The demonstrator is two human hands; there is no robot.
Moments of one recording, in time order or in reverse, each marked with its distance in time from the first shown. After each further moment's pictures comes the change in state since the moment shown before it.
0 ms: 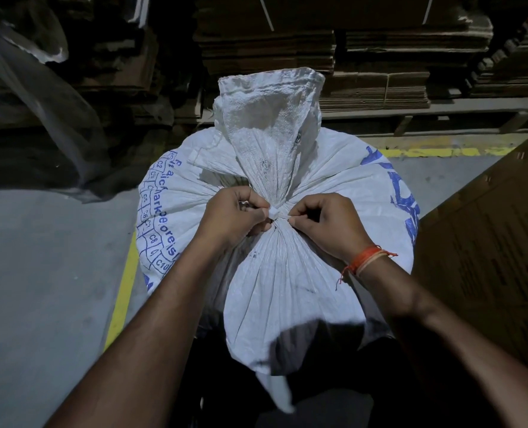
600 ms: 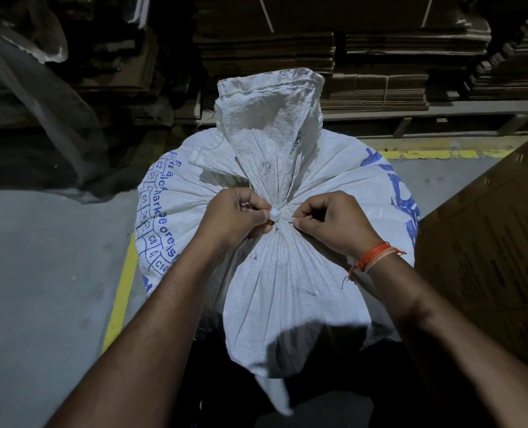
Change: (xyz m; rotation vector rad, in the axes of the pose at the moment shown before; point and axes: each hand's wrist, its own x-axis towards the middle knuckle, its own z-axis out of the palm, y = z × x) left_hand 0.000 0.001 0.000 -0.081 -0.028 -0.046; right_hand 0.004 0.000 -0.012 0.002 -0.069 0.044
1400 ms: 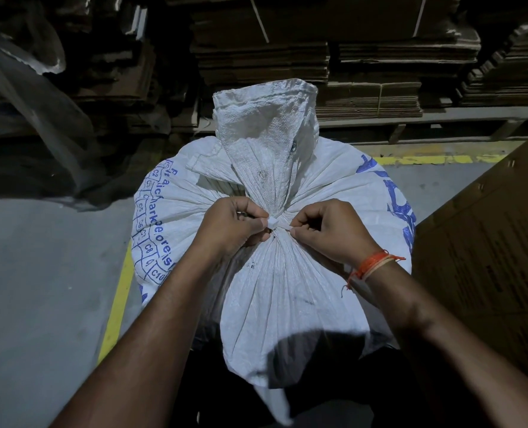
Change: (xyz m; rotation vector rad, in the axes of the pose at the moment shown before) left_hand 0.001 0.001 0.000 0.011 -0.016 -0.009; right_hand -0.002 -0.002 -0.004 -0.085 -0.011 -0.041
